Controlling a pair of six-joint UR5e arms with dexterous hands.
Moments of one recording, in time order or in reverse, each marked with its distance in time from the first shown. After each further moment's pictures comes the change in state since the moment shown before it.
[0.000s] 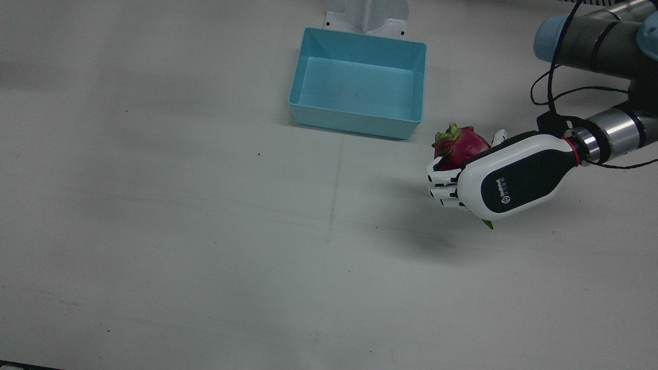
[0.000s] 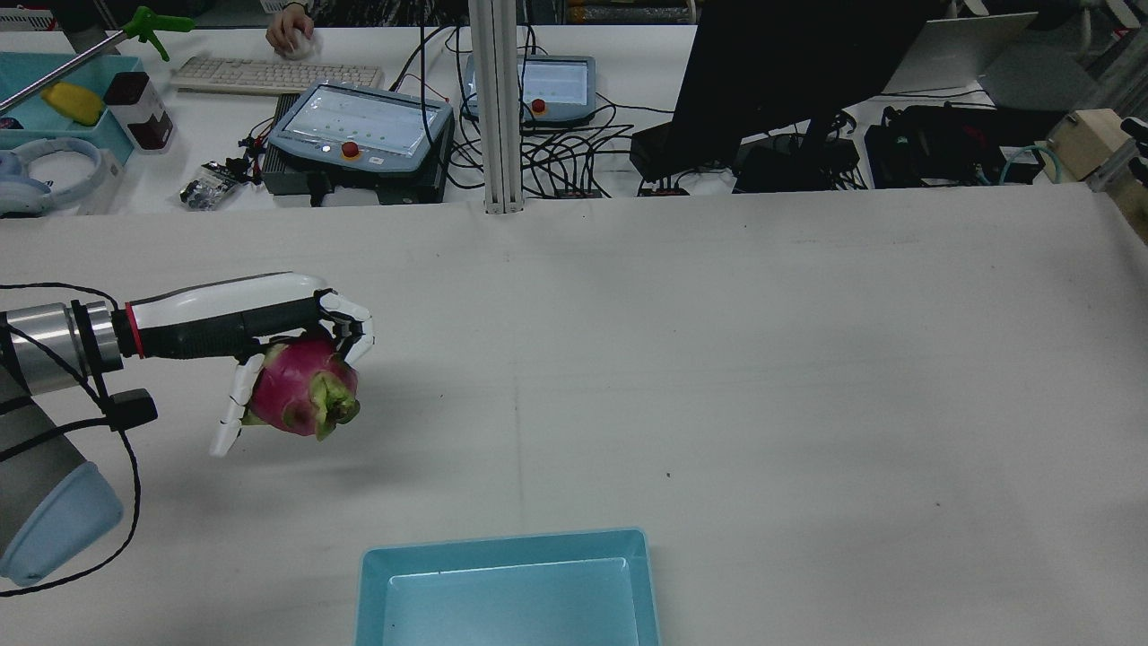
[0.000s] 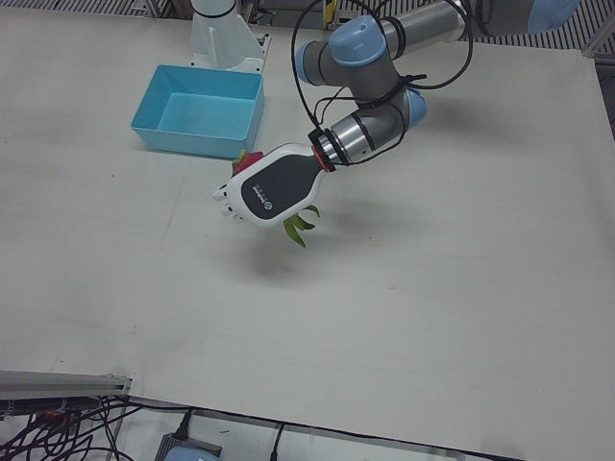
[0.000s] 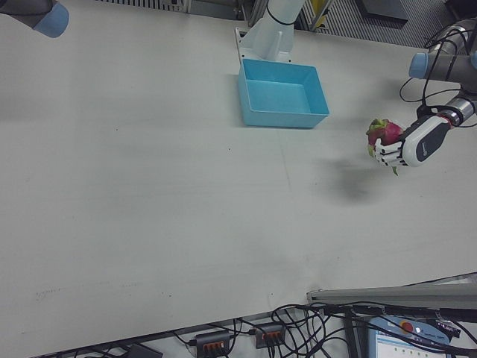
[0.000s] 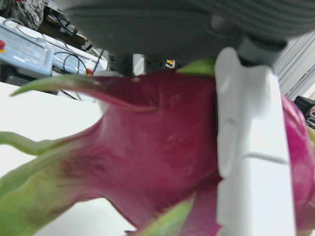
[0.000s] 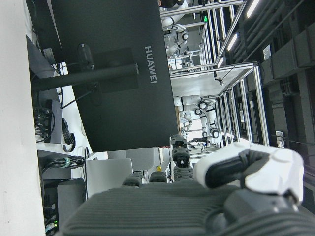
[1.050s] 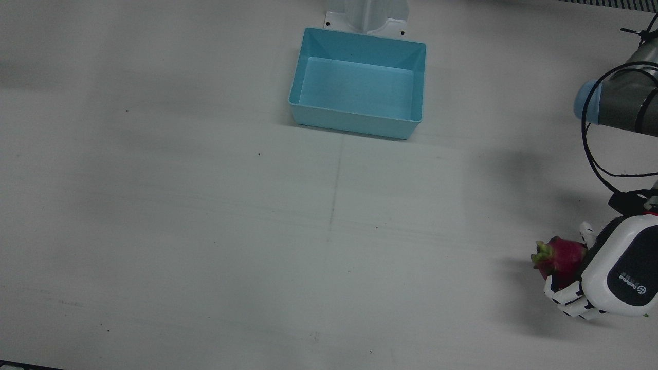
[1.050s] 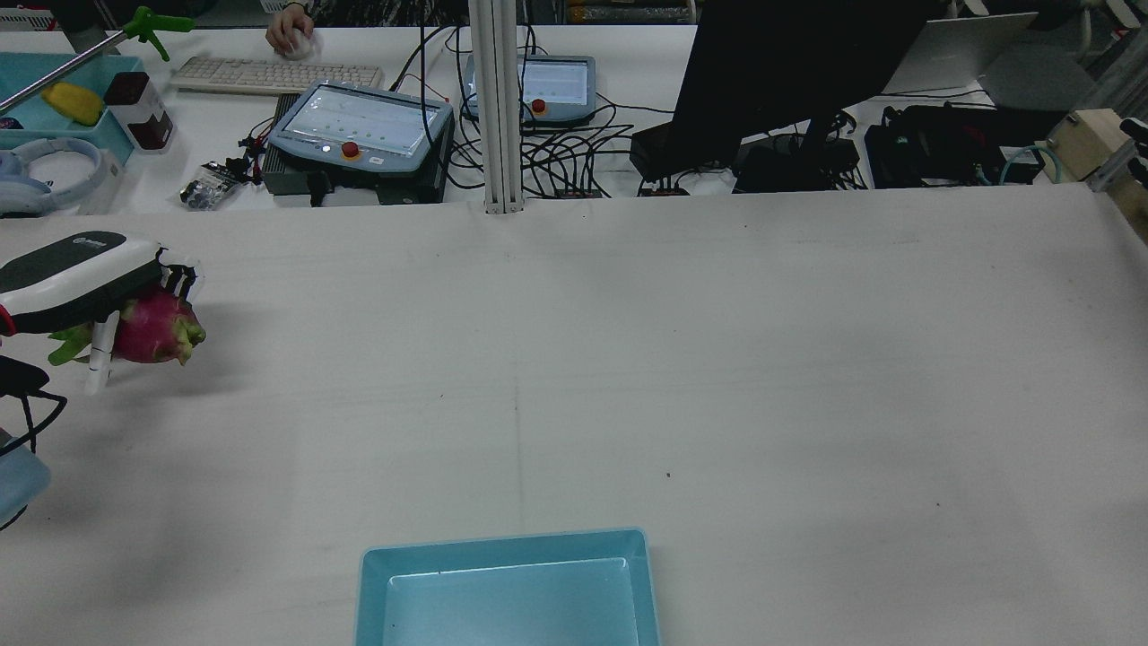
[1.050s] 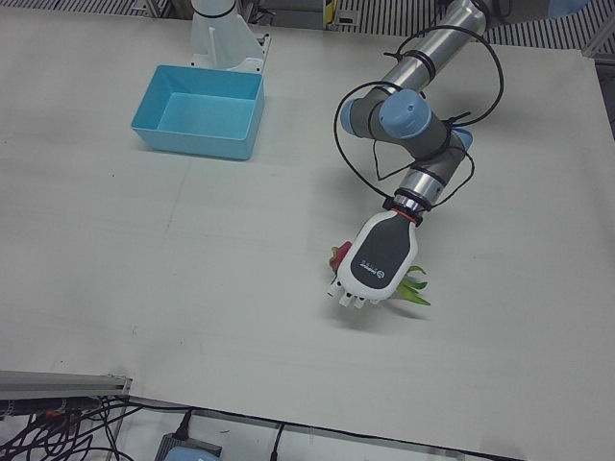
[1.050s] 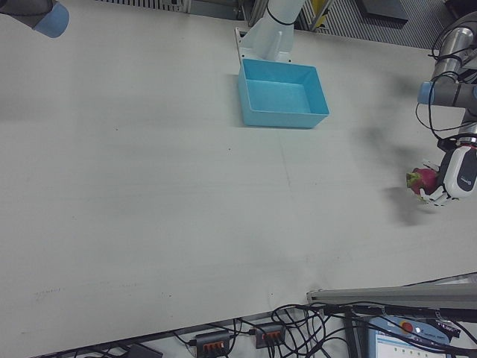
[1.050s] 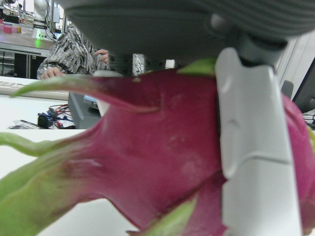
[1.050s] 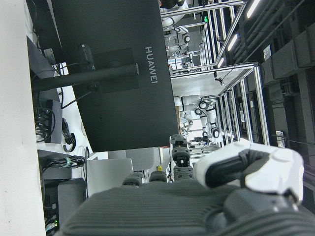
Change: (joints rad) left arm -0.127 0.121 0.240 -0.055 -0.324 0.407; right arm -0.001 0.000 0.000 0.001 0.000 0.000
